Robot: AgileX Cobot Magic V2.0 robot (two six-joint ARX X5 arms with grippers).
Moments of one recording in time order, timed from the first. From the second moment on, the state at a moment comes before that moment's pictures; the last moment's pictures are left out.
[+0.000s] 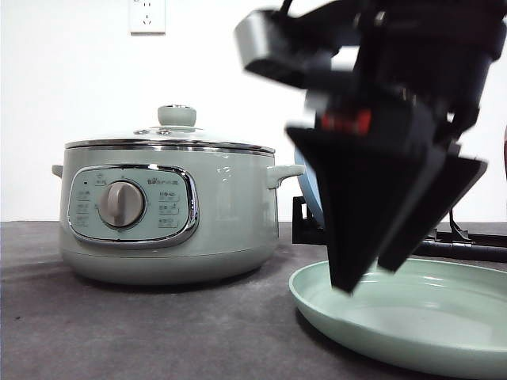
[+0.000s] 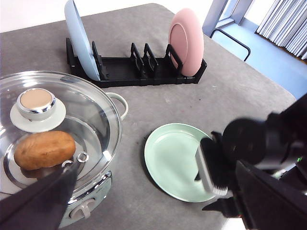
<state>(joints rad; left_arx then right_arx) -0.42 0.86 1.25 -0.86 0.47 -0.01 0.97 1.36 0.89 -0.78 0.01 0.19</state>
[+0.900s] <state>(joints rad) -0.42 0.90 1.25 -0.87 0.47 -0.01 0.30 0.63 0.98 -0.80 -0.42 0.15</state>
